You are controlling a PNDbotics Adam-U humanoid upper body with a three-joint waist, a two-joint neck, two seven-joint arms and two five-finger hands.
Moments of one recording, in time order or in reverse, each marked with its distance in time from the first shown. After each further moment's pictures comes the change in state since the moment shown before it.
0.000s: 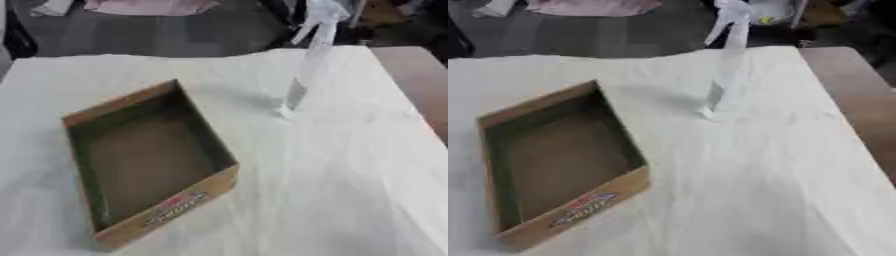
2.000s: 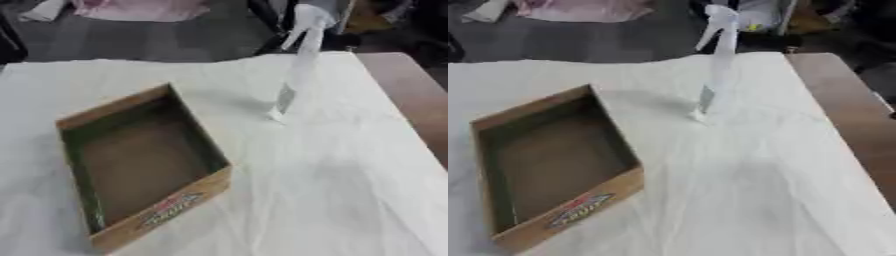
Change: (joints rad) left arm 0.033 0.037 -0.001 0.000 -0.002 -0.007 0.002; right arm -0.165 -0.715 0.038 0.377 0.353 -0.023 0.493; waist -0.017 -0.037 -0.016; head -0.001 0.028
